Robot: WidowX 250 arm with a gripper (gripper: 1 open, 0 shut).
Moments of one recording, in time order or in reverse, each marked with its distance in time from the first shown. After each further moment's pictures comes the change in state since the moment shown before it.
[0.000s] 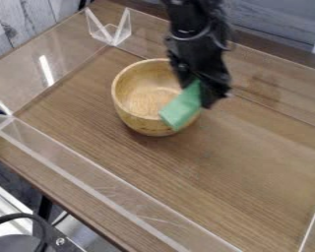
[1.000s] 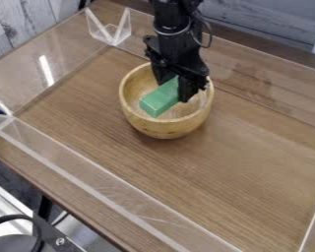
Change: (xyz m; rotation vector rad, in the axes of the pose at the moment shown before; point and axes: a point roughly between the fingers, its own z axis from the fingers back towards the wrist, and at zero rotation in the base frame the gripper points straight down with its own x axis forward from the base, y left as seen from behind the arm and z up) arm -0.001 0.029 -0.019 0.037 0.106 0.075
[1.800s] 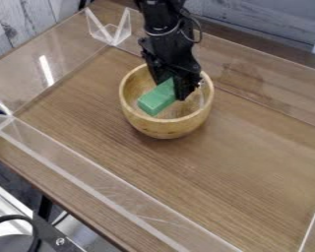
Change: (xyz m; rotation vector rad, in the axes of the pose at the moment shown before) arm 0.004 0.008 -0.008 -0.063 -0.044 0.006
